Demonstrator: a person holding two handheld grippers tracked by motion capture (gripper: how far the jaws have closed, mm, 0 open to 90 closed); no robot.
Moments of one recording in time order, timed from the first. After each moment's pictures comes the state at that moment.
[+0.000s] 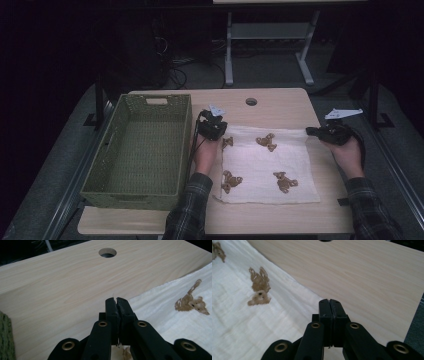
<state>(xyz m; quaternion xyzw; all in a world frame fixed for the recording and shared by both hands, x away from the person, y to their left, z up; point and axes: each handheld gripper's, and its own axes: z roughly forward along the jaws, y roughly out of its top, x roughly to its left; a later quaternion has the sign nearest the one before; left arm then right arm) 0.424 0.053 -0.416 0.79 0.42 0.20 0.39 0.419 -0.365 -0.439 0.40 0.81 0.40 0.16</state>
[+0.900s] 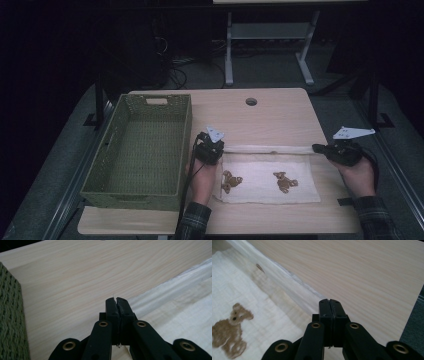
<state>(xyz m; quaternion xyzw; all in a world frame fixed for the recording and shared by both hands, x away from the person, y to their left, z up) 0.346 0.058 -0.424 0.79 0.43 0.23 0.37 0.346 -0.362 -0.433 0.39 0.82 0.38 0.17</state>
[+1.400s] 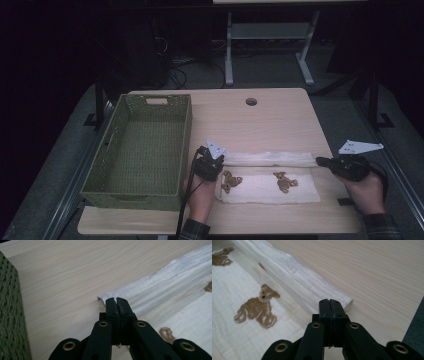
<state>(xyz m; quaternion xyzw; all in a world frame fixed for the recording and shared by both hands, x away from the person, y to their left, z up) 0.299 0.059 -0.422 0.80 0.42 0.23 0.36 0.303 -0.362 -0.434 0.38 0.82 0.38 0.17</state>
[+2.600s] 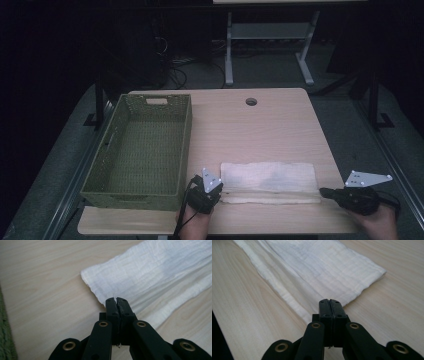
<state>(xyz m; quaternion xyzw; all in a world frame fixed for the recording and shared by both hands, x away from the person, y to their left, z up) 0.230 0.074 -0.444 0.82 0.41 0.18 0.37 0.231 -0.363 -0.456 0.37 0.84 0.38 0.11</state>
